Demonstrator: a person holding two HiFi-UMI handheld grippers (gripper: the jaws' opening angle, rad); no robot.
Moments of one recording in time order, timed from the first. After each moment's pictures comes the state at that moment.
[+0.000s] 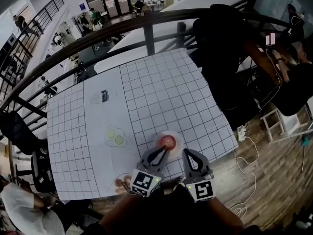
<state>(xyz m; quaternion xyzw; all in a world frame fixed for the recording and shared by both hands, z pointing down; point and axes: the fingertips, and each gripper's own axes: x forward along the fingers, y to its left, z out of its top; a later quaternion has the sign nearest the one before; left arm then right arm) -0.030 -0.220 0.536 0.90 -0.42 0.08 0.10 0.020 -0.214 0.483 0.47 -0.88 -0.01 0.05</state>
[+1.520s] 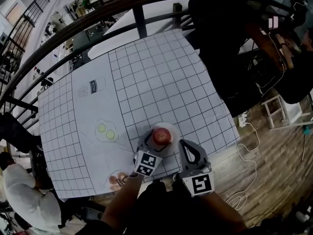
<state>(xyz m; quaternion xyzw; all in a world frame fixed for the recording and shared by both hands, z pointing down) -0.018 -0.265 0.692 0.88 -0.39 0.24 0.13 0.030 -0.247 0.517 0.47 -0.88 0.03 0.06</state>
